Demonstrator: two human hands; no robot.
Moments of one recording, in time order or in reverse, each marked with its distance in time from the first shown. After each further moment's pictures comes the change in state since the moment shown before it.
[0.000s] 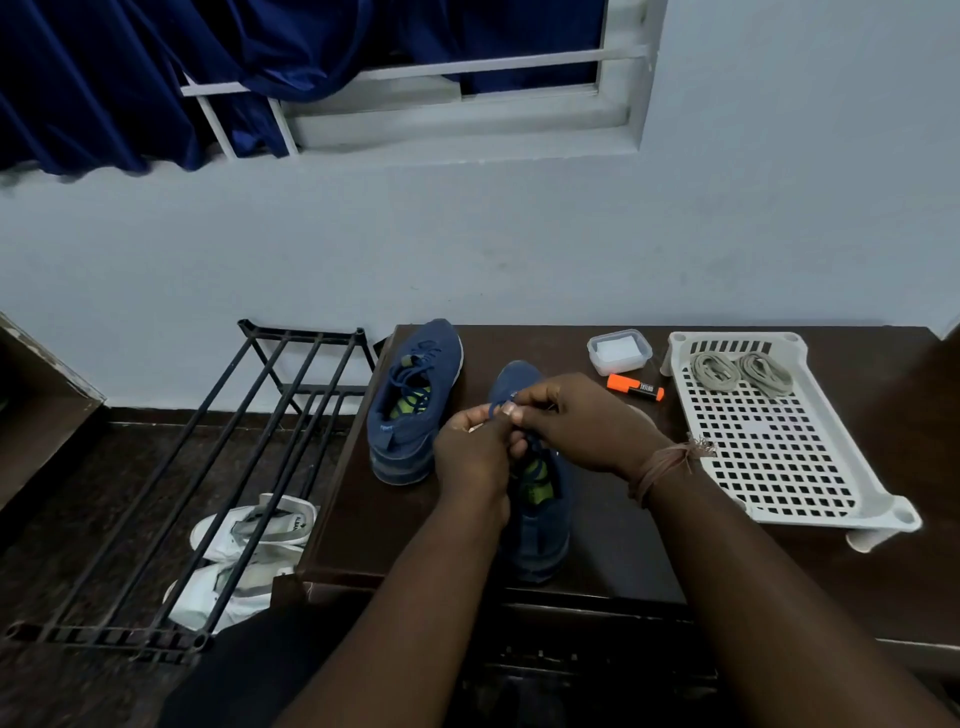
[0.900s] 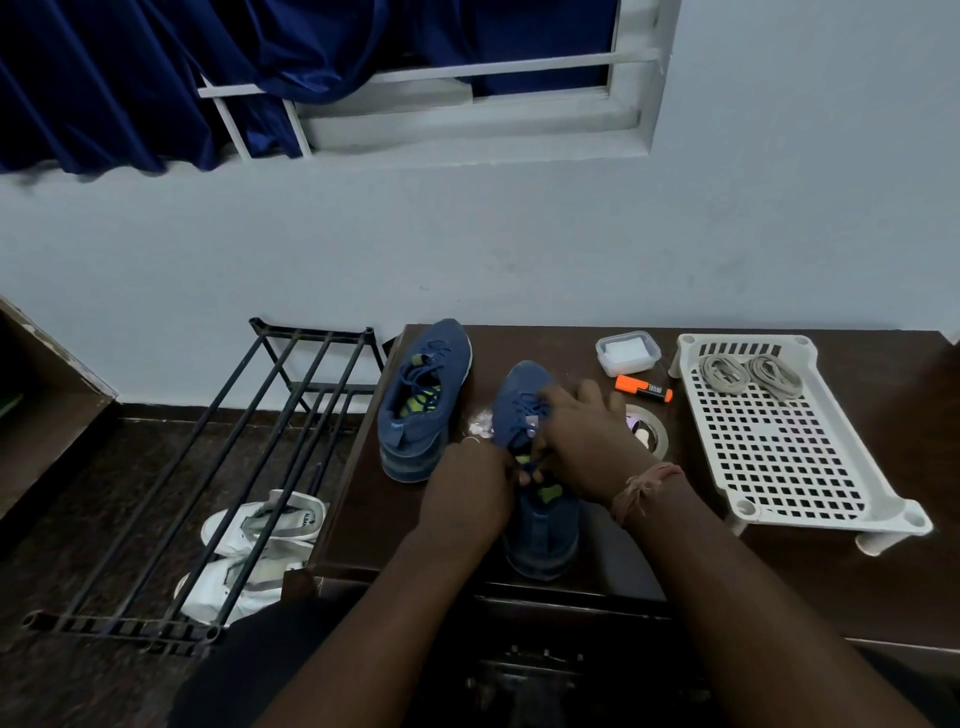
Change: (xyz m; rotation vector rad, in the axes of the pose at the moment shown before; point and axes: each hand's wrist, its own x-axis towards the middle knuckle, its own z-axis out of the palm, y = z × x) left_hand -0.008 0.008 -0.047 1.589 -0.258 0.629; right_hand -0.009 0.000 0.024 -0.895 -0.018 -0.016
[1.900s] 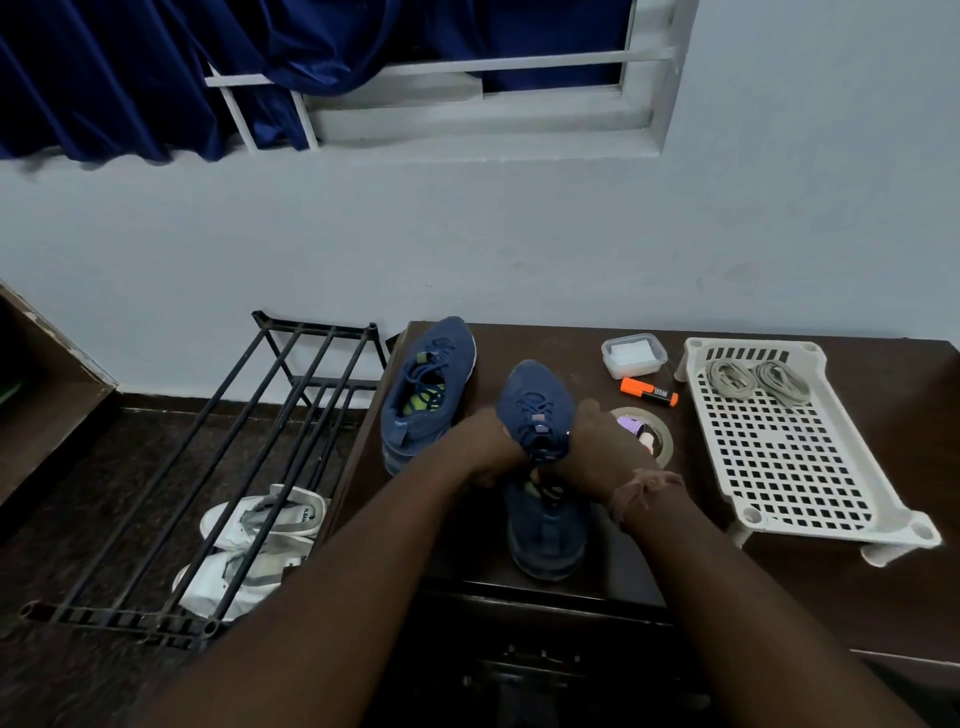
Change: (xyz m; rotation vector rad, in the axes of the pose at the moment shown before) left_hand 0.059 0.003 -0.021 -0.309 -0.427 -0.238; right_hand 0.008 0.005 0.022 0.542 -0.102 0.452
